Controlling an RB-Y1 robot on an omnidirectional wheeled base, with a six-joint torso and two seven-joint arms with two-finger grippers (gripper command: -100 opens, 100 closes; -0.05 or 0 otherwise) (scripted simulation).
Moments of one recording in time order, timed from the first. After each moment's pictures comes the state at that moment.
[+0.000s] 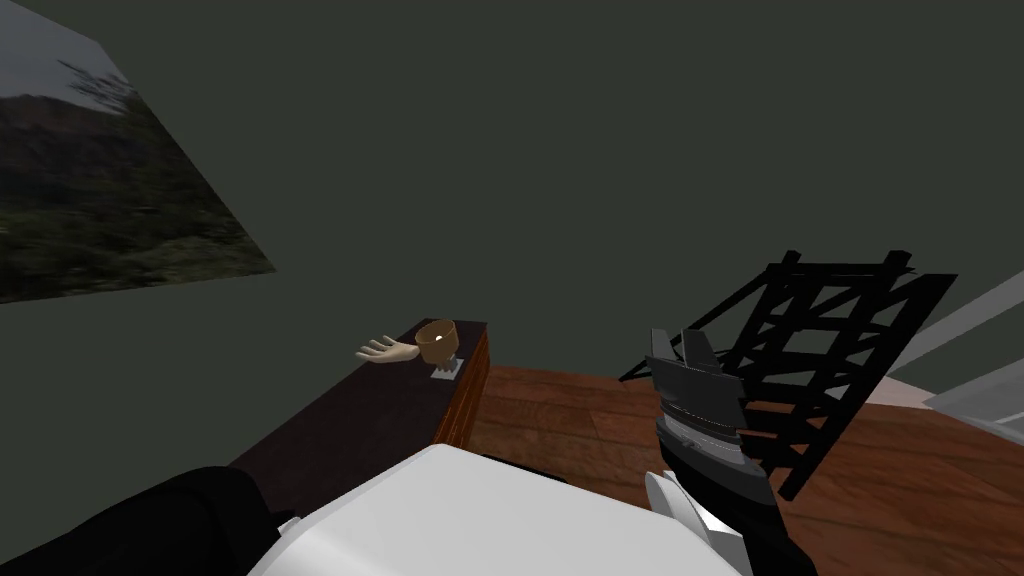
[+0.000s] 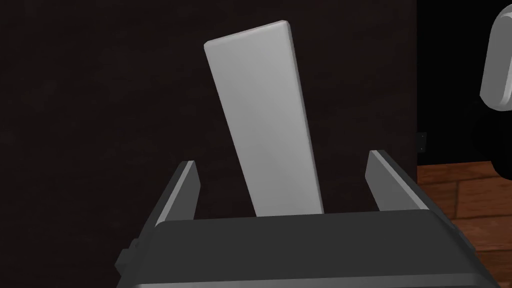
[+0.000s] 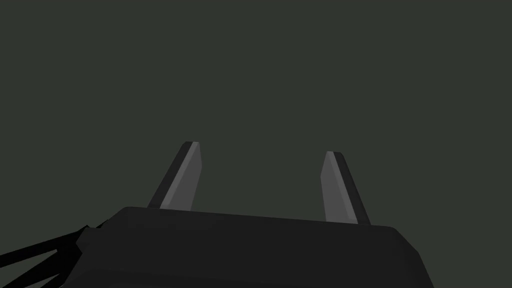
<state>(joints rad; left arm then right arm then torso) 0.75 0.33 0.41 -1.56 0.67 0.90 0.73 0.53 -0.04 -0.01 -2.33 0.00 -0.63 0.08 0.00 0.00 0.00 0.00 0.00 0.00</state>
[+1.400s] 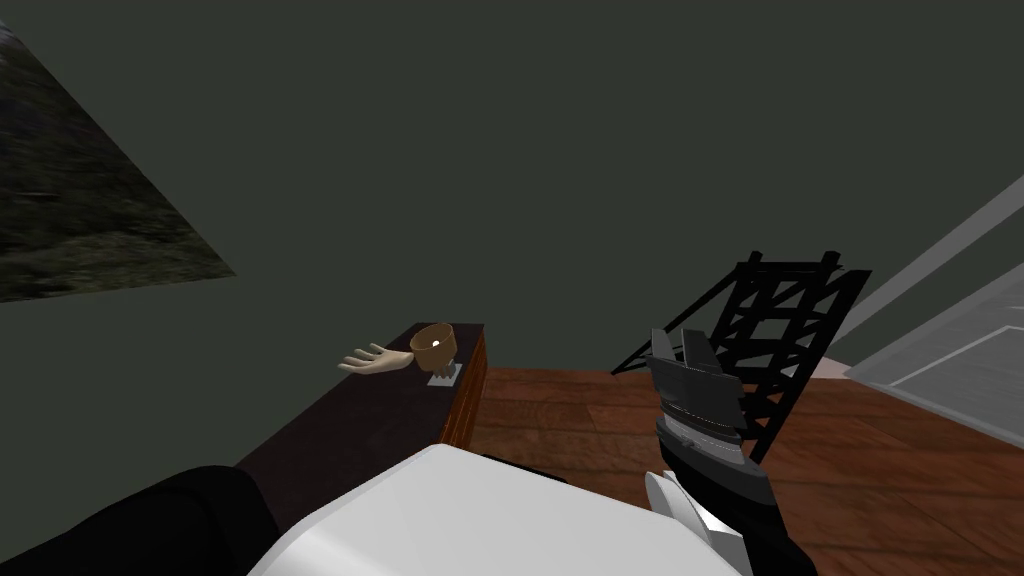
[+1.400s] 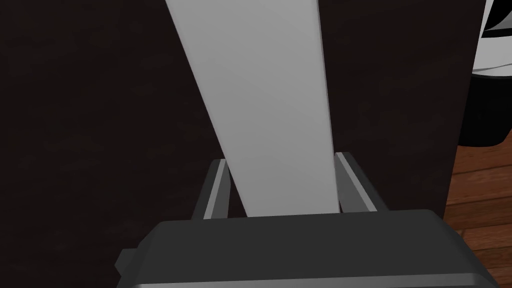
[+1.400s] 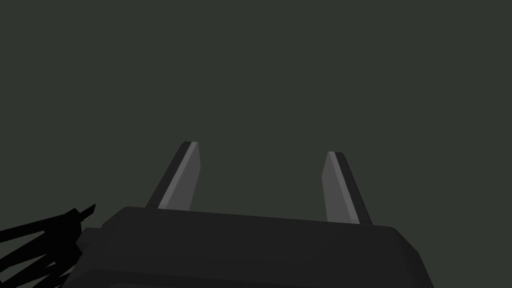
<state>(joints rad) 0.72 0.33 0.36 -1.36 0.71 0.90 0.73 0.53 -0.04 -0.01 -2.33 0.00 -0.63 0.08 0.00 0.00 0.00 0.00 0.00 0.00</state>
